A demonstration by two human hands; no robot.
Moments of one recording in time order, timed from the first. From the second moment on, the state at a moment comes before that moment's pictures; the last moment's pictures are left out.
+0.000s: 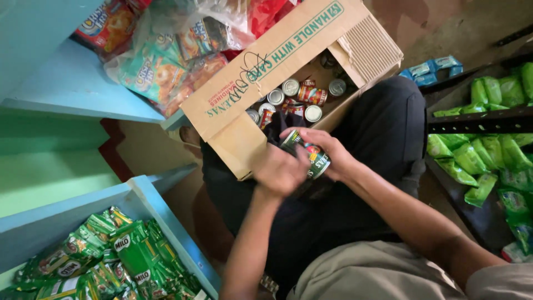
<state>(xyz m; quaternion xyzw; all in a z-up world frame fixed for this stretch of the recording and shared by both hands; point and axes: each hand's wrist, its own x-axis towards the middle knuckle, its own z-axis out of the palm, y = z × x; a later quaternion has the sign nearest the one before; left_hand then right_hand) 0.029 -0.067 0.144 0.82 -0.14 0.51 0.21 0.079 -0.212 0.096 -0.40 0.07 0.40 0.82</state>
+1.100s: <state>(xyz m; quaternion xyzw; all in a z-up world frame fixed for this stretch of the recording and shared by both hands) 0.028 -0.056 0.145 0.77 0.13 0.35 0.51 0.080 -0.198 0.144 -0.22 0.24 0.42 0.85</state>
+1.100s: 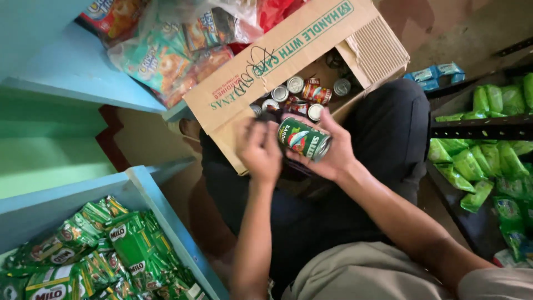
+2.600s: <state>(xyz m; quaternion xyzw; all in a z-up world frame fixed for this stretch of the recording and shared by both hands) -0.002 -0.054 0.140 0.86 0.11 0.30 0.41 0.091 -0.212 0.149 -0.07 0.15 0.35 0.92</state>
